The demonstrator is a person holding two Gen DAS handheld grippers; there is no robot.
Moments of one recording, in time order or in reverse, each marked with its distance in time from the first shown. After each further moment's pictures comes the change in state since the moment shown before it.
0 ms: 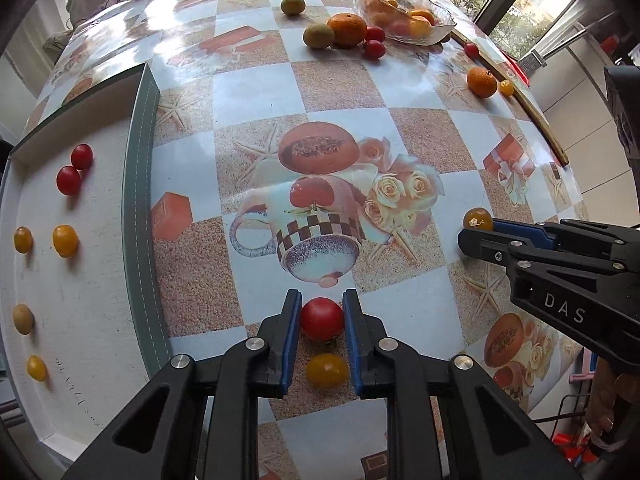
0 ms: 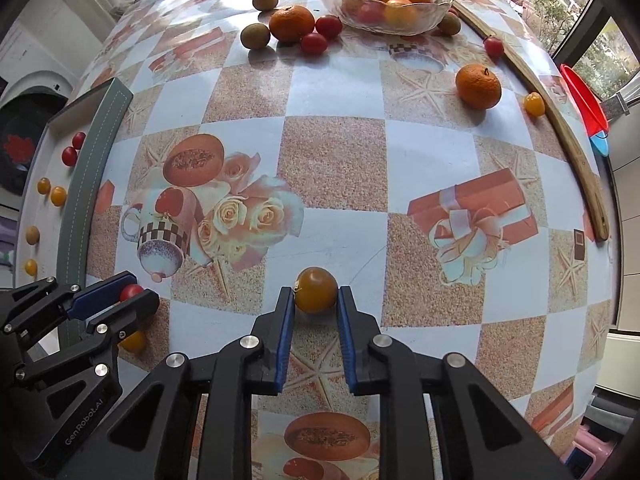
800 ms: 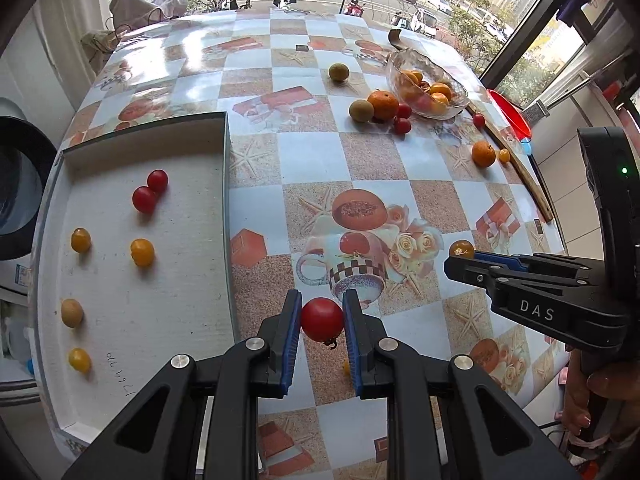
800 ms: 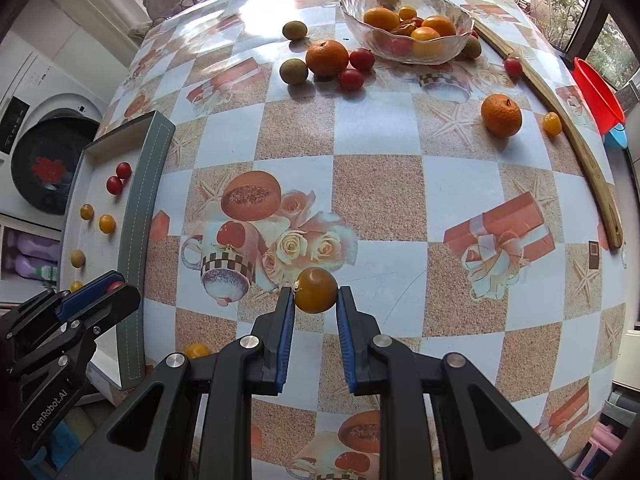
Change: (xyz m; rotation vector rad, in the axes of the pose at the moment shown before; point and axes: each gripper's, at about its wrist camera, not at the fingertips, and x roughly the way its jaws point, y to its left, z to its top) left arm -0.059 0.043 0.002 -0.090 -0.130 -0.004; right arm -0.022 0.022 0.018 -0.008 -0.027 0.090
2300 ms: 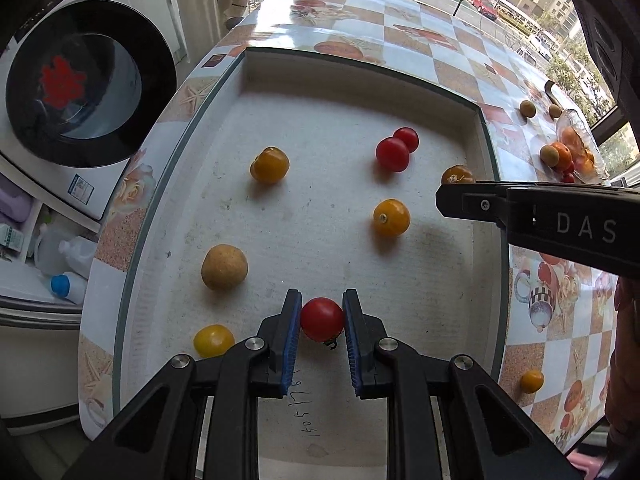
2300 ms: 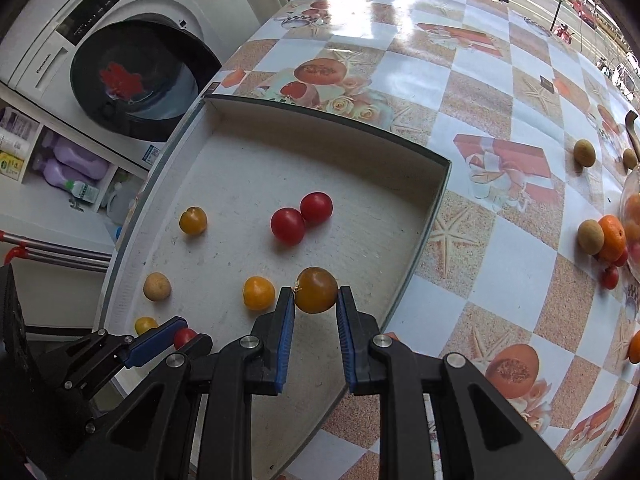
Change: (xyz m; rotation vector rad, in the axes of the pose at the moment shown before) left arm 0.015 0.146 -0.030 -0.300 0.005 0.201; right arm 0.072 0.208 0.072 -0.395 0.074 0.104
